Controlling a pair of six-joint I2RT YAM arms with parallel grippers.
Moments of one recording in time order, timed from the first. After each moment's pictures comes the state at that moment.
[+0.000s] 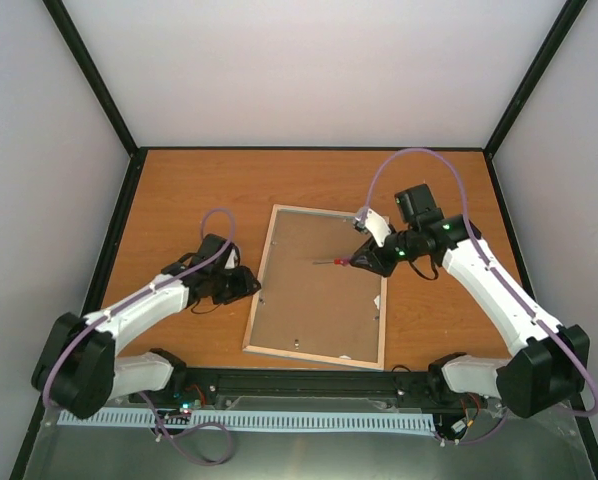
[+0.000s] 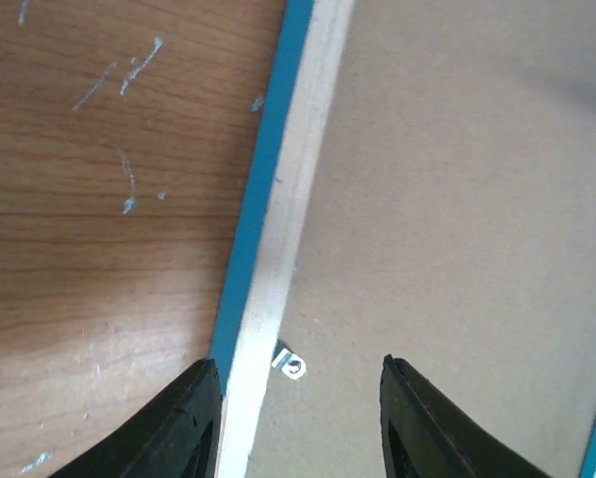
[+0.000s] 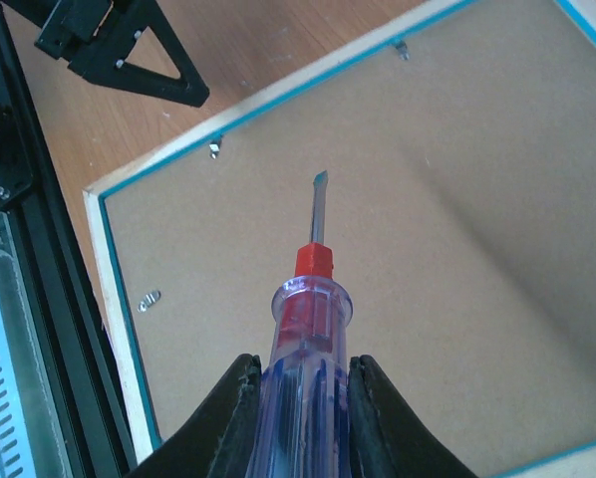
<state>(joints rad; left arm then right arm) -0.47 1.24 0.61 -0.43 0.27 -0.75 0.37 1.23 1.09 -0.91 -0.61 -0.42</state>
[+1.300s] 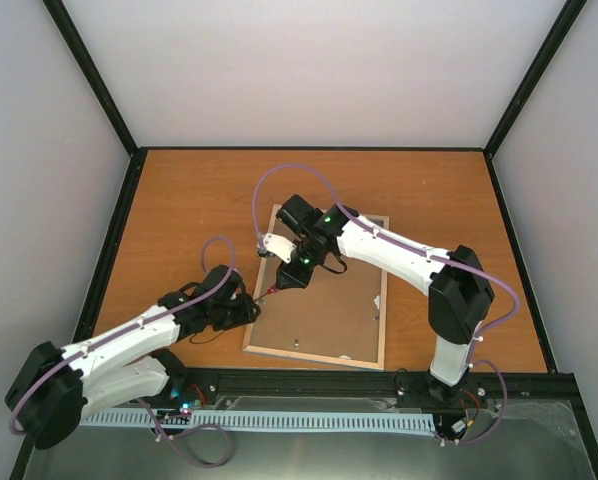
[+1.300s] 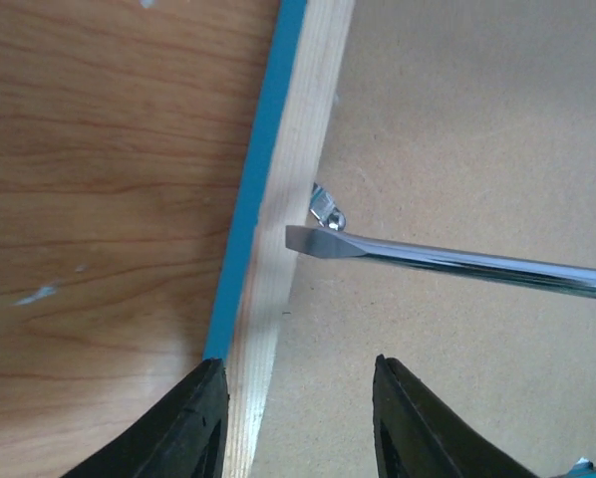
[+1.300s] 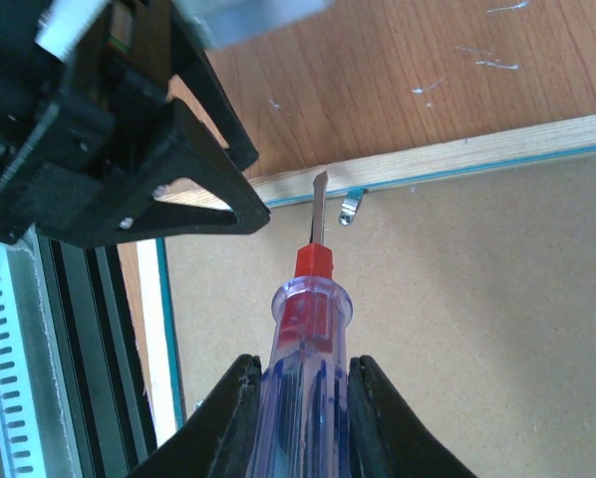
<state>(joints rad) -0.71 1.01 0.43 -0.45 0.12 -0.93 0.88 1.80 1.52 -0.93 -0.43 -0.30</state>
